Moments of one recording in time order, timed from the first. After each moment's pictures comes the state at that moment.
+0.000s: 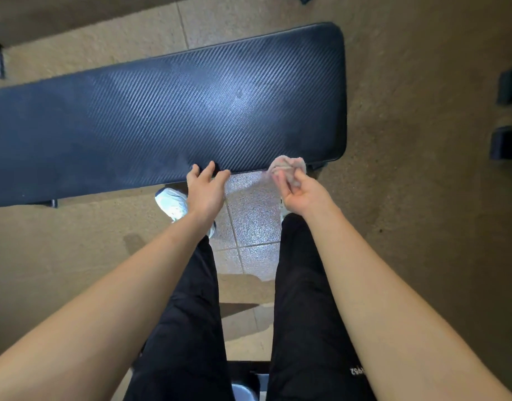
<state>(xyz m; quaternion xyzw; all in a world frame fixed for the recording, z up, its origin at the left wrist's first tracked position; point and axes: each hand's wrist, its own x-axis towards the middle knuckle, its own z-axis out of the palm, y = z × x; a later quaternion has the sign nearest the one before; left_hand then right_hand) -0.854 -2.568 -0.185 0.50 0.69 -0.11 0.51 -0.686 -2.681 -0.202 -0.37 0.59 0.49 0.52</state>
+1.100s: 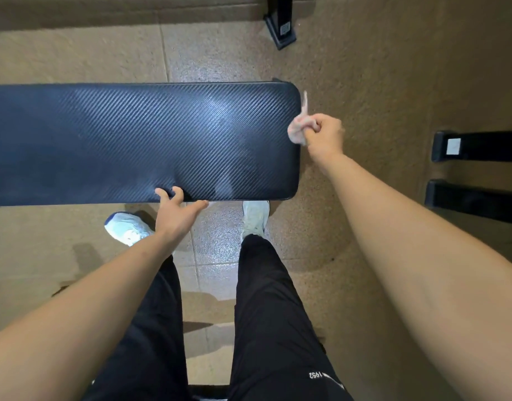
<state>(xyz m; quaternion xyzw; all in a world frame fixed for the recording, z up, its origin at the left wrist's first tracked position) -0.820 -2.573 -0.187 0.53 0.67 -0.23 0.46 -0.487 -2.633 -0.220 -0.87 -0.16 0.39 0.24</state>
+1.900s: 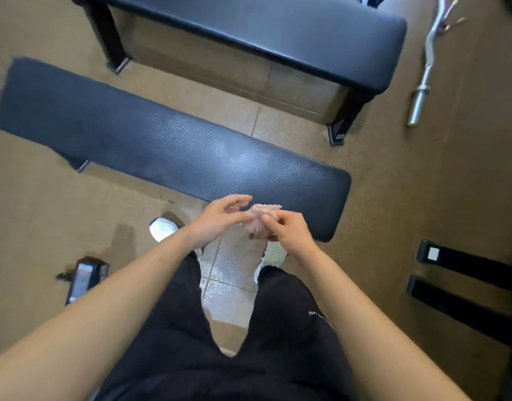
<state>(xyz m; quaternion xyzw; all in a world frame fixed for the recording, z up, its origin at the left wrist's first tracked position) -0.913 -2.512 0.056 0.46 0.53 0.02 0.71 -0.729 -2.599 0.023 -0.70 -0.28 0.61 0.25</state>
